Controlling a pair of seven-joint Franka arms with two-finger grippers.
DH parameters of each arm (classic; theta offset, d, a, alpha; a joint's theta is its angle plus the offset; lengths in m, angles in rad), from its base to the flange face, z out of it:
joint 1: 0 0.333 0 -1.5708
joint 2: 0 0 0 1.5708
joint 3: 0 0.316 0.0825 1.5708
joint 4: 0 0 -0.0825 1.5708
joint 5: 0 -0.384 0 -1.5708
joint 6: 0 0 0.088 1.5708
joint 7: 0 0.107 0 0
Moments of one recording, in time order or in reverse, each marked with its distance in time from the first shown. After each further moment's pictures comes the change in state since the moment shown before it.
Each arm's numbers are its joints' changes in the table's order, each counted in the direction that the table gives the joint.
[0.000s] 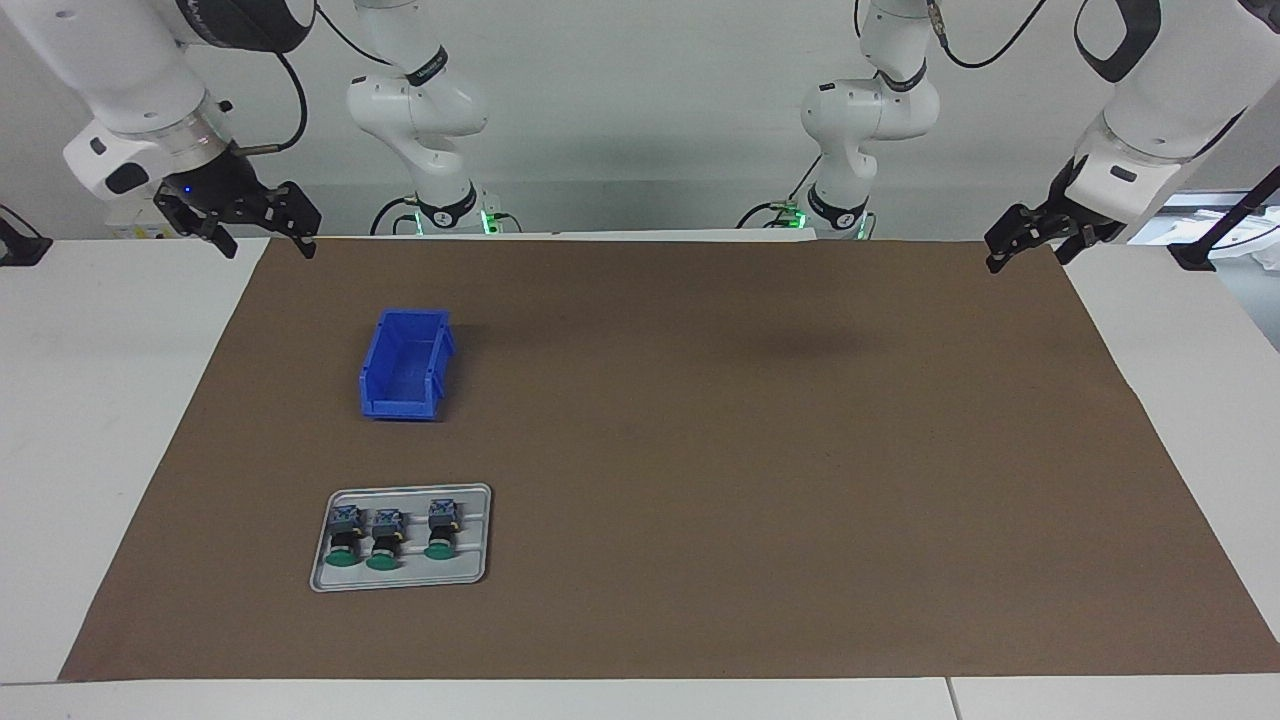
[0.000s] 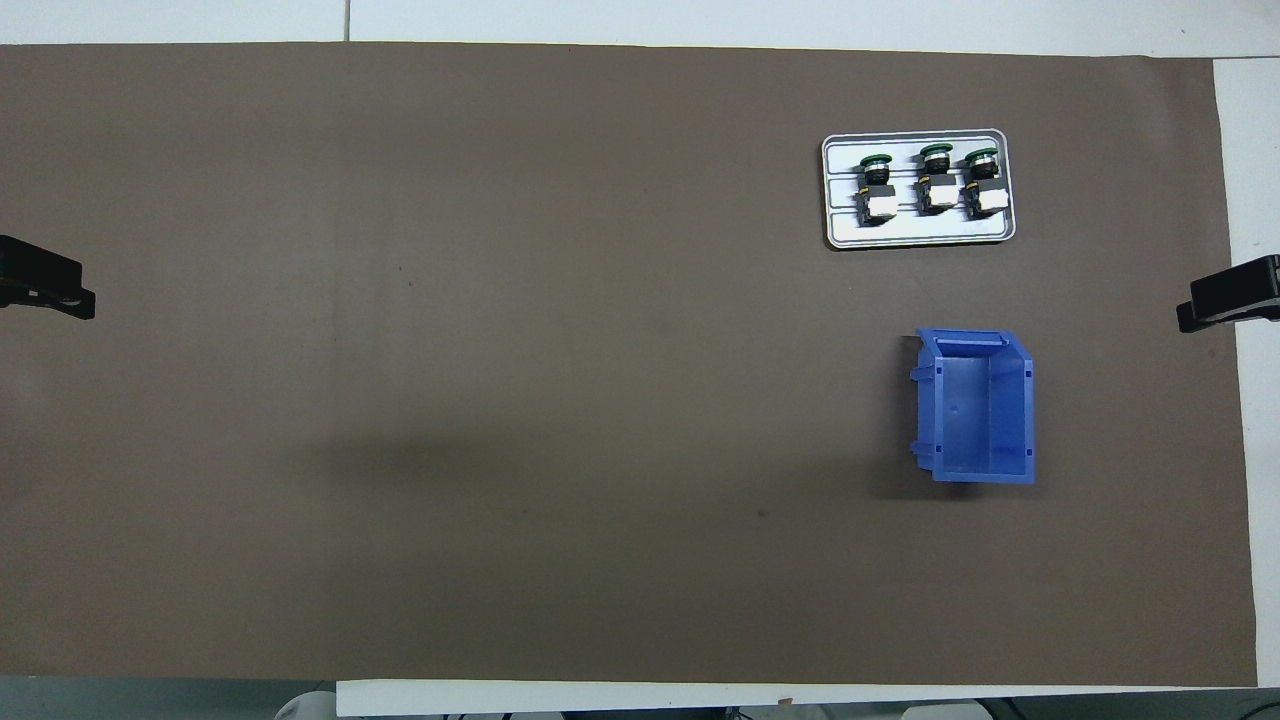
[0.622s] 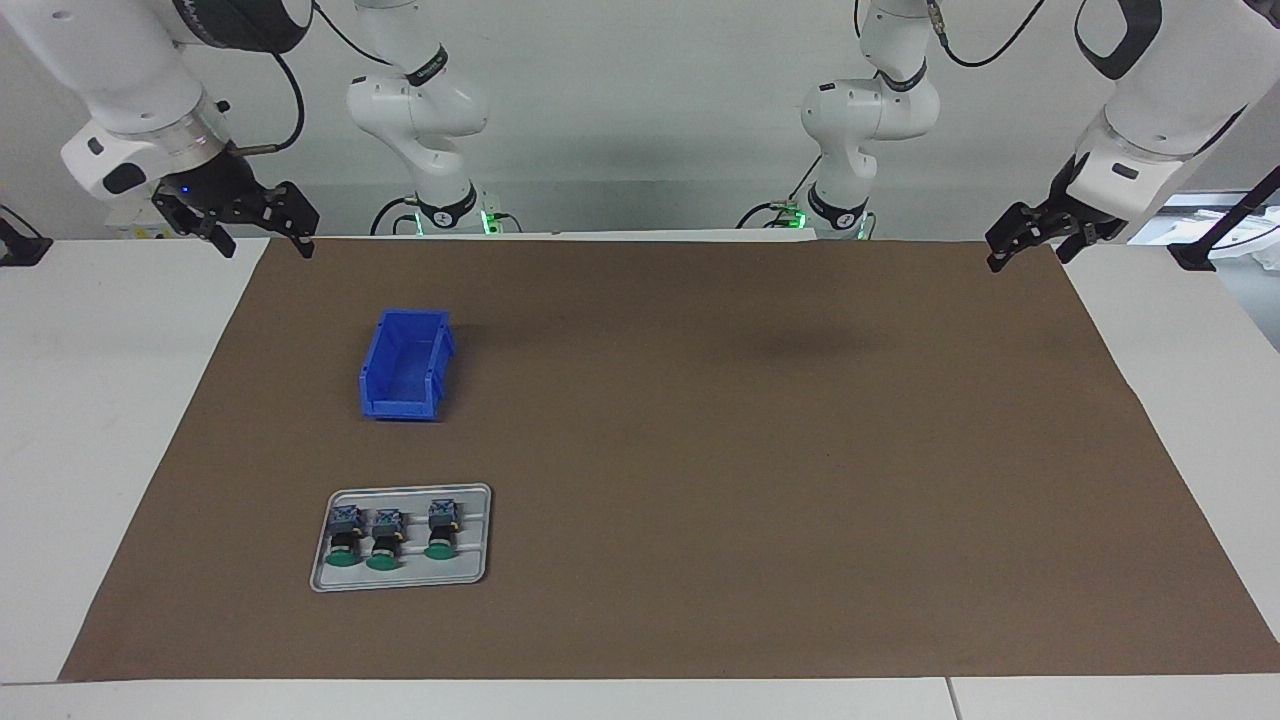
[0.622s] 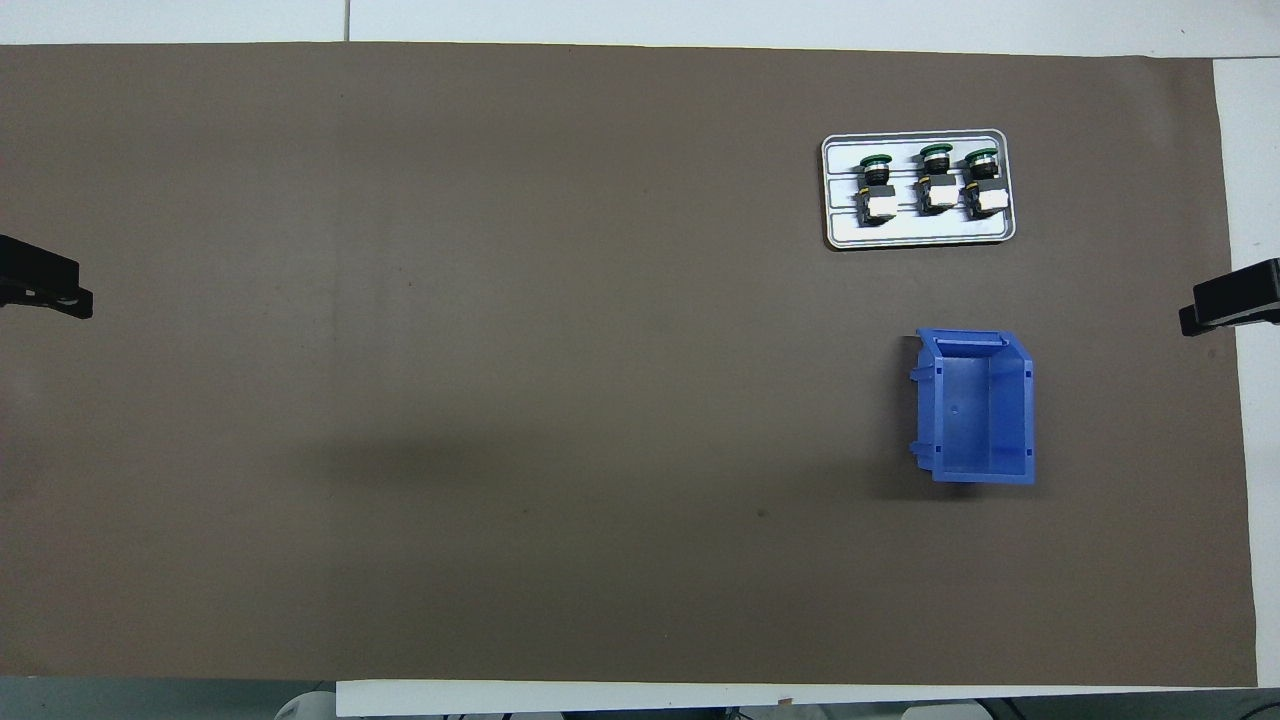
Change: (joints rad) left arm 0.000 -0.004 0.000 0.000 0.000 0.002 -0.009; right arm -0.001 -0.001 -0.001 -0.012 -0.001 0.005 -0.038
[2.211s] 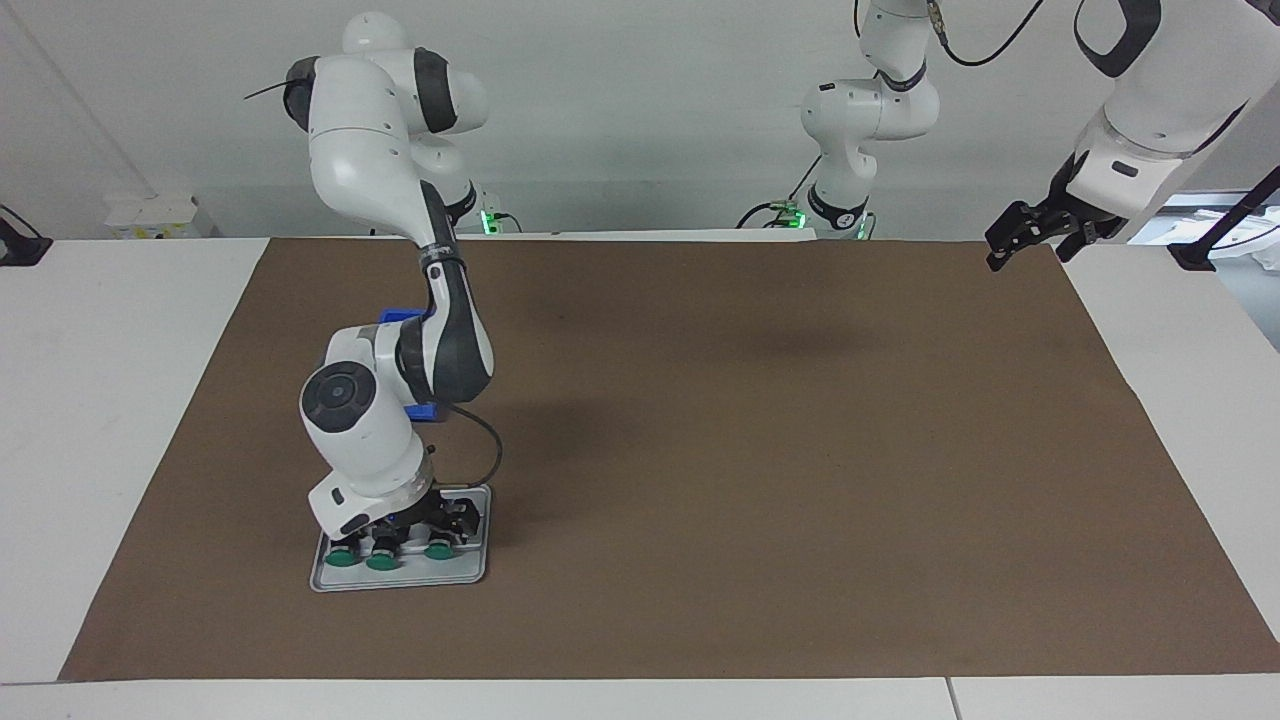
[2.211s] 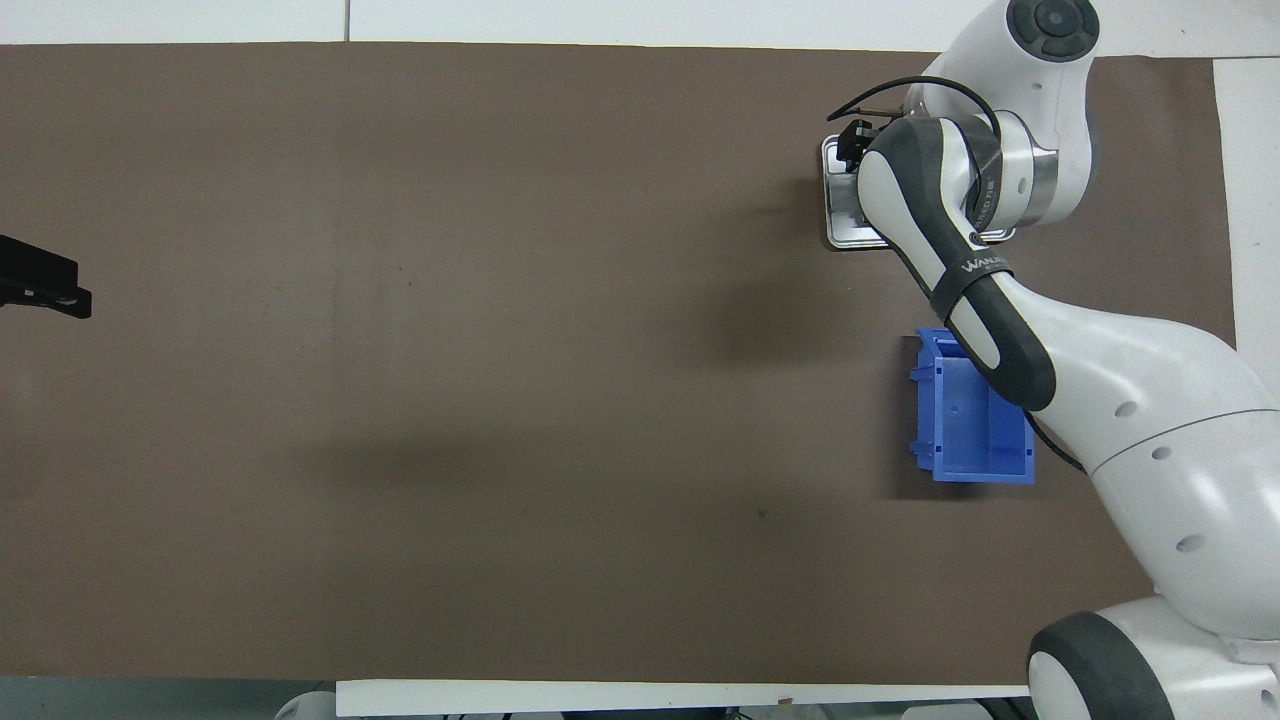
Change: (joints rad) left arm 0.000 -0.003 0.000 0.000 0.000 0.000 -0.002; right arm 0.185 0.760 0.029 0.277 -0.047 0.653 0.342
